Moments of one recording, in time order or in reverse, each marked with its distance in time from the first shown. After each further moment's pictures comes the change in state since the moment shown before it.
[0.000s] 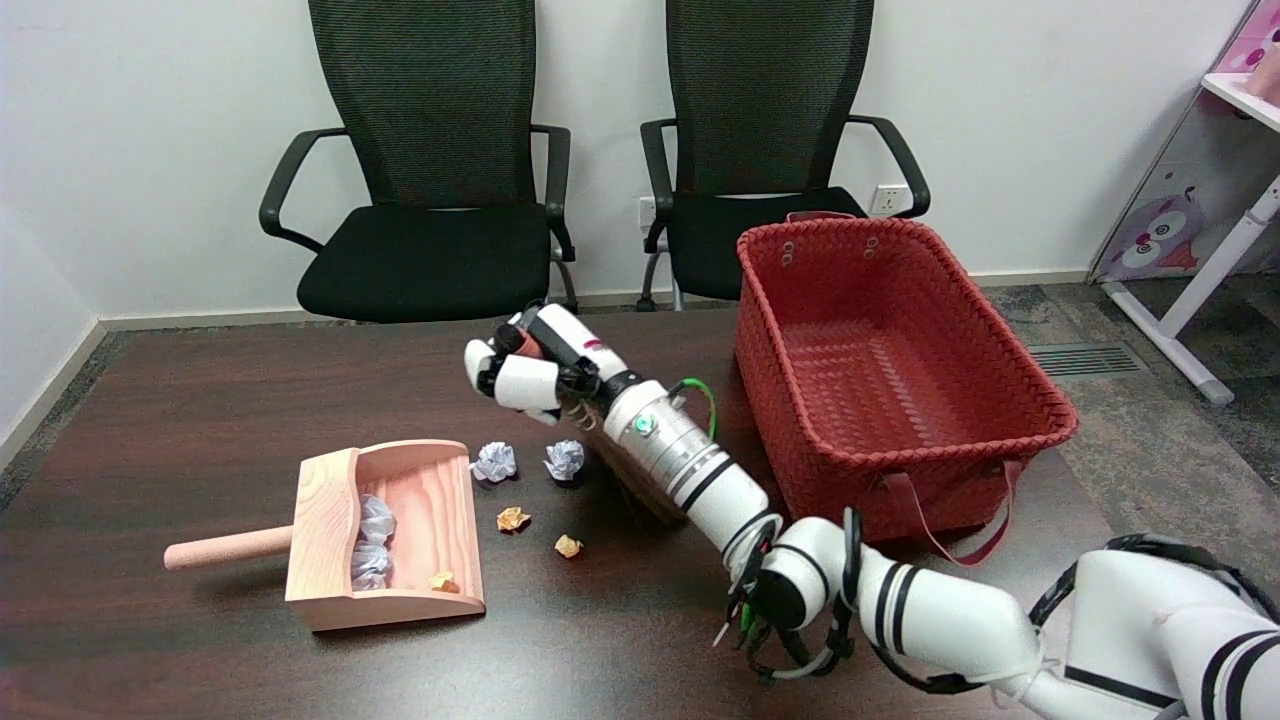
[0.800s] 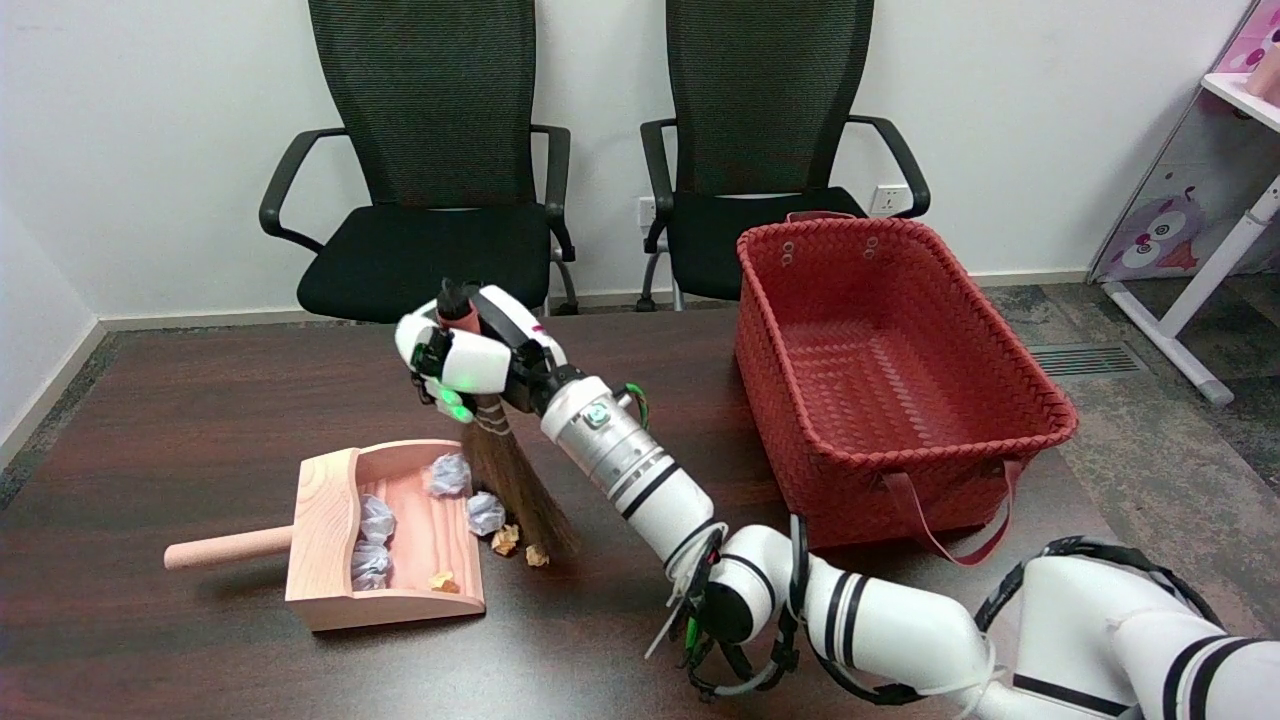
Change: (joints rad) arm 0.025 -0.117 -0.019 -0.005 -0.012 -0.032 0.296
